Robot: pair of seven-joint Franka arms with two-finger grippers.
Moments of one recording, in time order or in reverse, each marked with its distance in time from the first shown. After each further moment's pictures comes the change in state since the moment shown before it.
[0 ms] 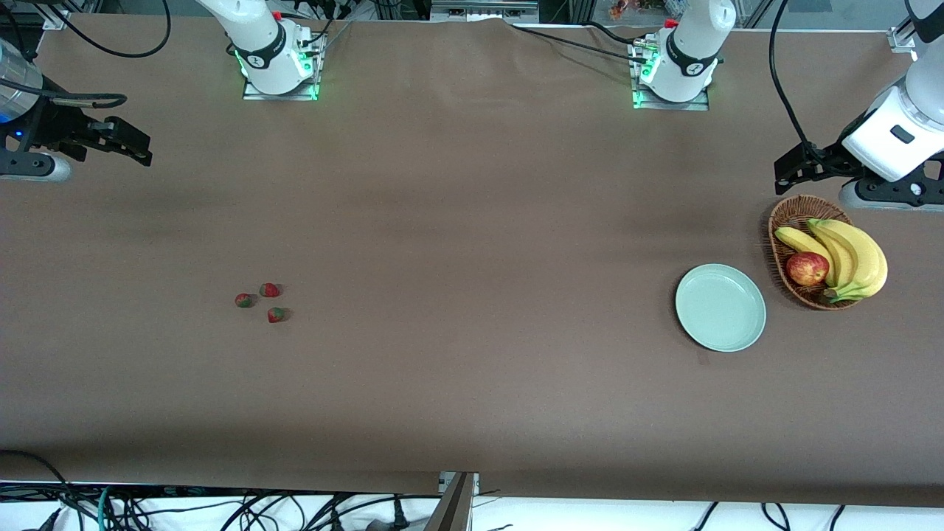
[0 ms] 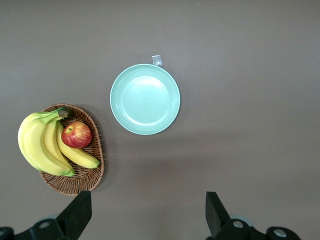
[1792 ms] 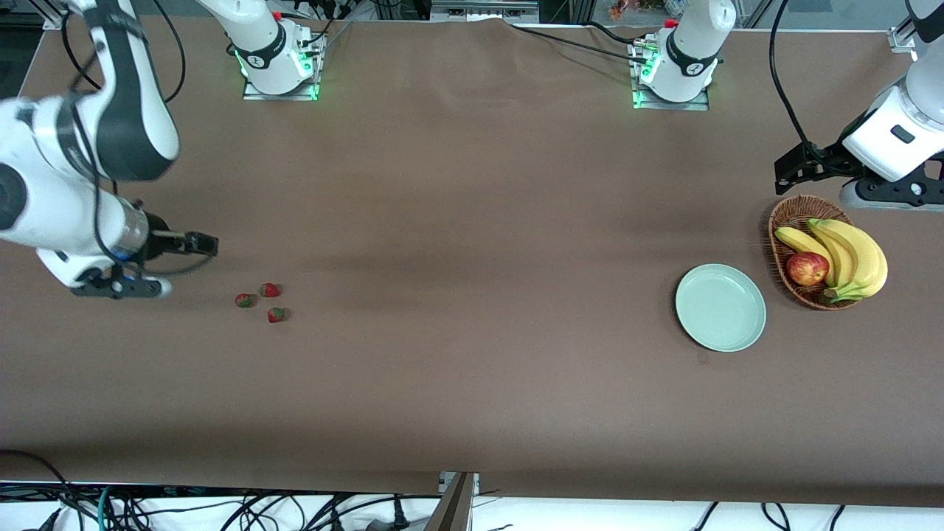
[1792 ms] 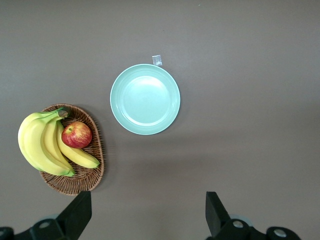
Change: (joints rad) left arm 0.001 0.000 0.000 0.001 0.000 0.000 0.000; right arm 0.019 0.411 0.010 0.022 0.000 0.316 0.003
